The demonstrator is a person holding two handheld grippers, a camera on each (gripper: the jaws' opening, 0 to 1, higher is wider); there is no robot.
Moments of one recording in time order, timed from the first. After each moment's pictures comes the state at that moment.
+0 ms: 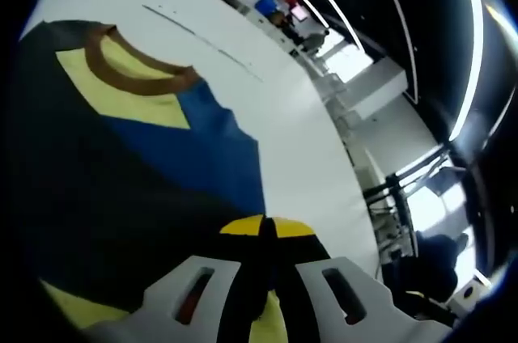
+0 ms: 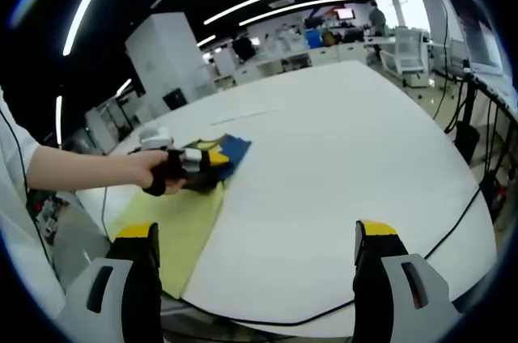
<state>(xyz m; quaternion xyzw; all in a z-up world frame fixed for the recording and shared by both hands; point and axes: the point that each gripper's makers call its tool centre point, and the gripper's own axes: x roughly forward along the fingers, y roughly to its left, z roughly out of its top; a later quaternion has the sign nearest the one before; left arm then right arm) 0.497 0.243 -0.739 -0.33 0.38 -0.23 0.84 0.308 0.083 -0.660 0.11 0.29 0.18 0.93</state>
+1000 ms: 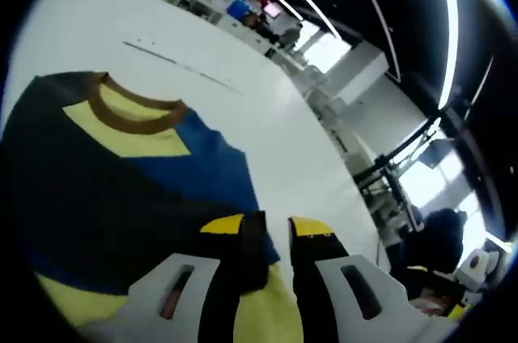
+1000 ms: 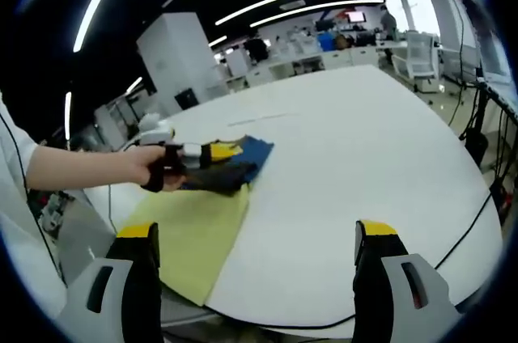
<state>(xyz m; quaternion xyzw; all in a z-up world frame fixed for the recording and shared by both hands) 0.474 0.279 -0.702 -0.26 0.35 -0.28 0.85 0.300 0.128 -0.647 0.10 0.27 0.22 0.93</state>
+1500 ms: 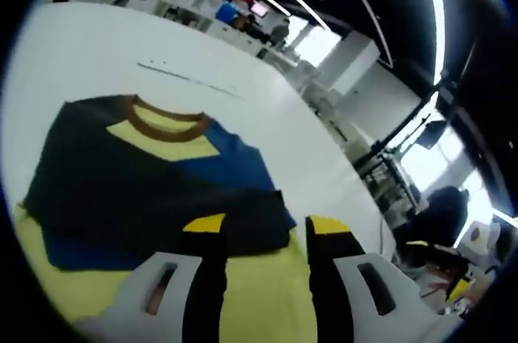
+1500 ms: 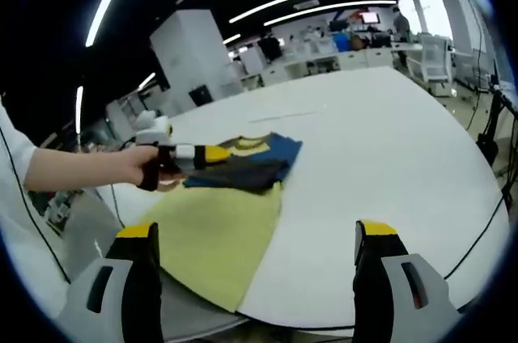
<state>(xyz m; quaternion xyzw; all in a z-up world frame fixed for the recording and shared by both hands) 0.439 0.343 -0.686 -0.21 0.35 -0.30 0.86 0.291 0.179 -0.640 0.10 0.27 0.25 0.93</state>
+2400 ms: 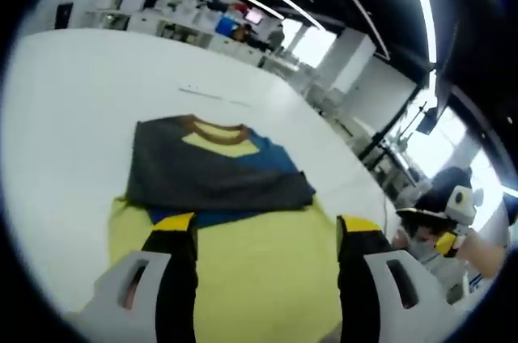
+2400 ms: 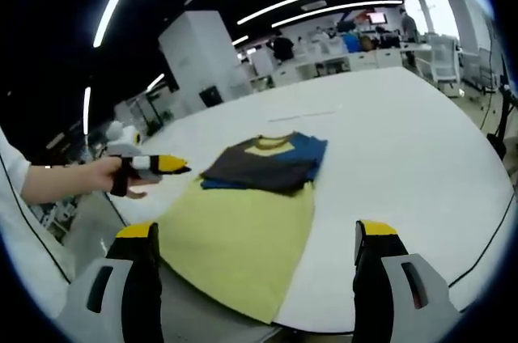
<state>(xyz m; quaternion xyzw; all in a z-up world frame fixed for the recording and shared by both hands) 0.381 0.457 -0.657 -0.17 0.32 -0.29 0.89 0.286 0.226 -0.637 0.10 0.26 0.27 0.92</state>
